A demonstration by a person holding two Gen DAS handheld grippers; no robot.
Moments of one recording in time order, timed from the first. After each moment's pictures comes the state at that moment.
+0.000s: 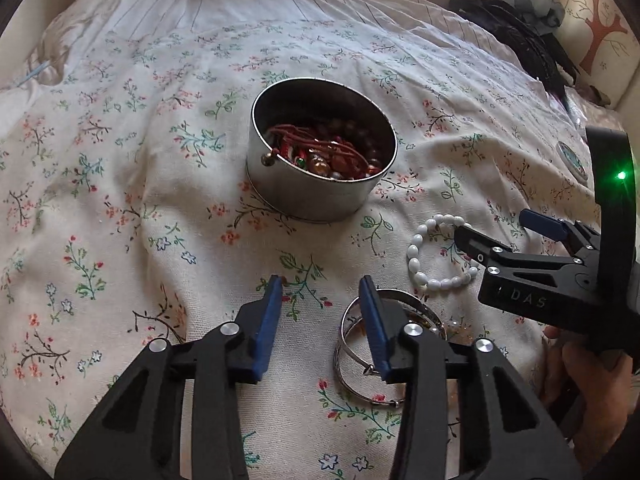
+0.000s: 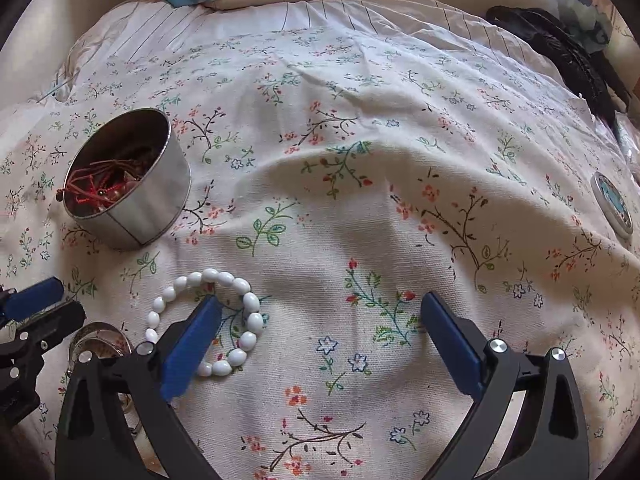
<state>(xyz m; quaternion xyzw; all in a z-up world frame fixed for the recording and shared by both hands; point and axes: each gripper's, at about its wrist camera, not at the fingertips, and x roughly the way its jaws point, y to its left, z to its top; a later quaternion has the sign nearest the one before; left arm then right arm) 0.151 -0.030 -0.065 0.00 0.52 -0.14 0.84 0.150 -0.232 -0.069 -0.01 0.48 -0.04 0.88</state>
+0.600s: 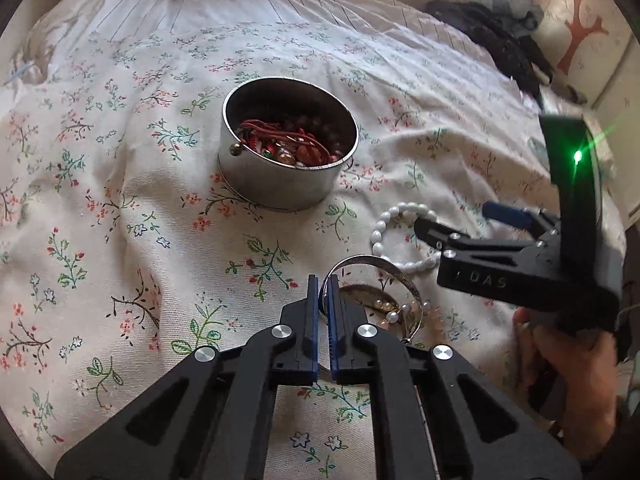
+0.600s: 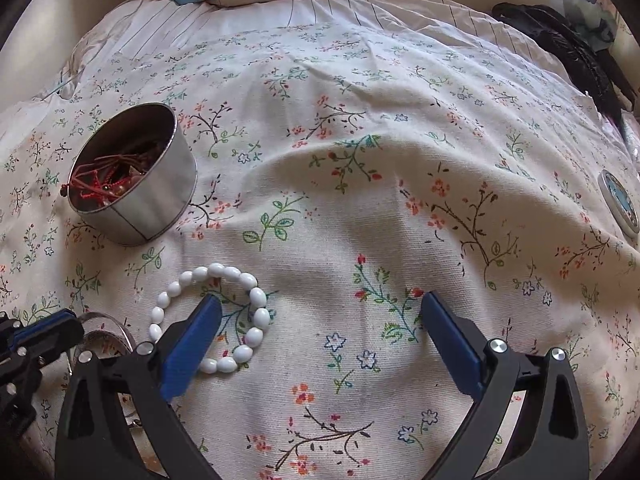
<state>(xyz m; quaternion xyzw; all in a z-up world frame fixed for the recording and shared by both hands) 0.133 -0.027 -0.056 -0.03 0.51 -0.19 0.84 0.152 -0.229 -0.072 -0.01 0.48 -0.03 0.87</state>
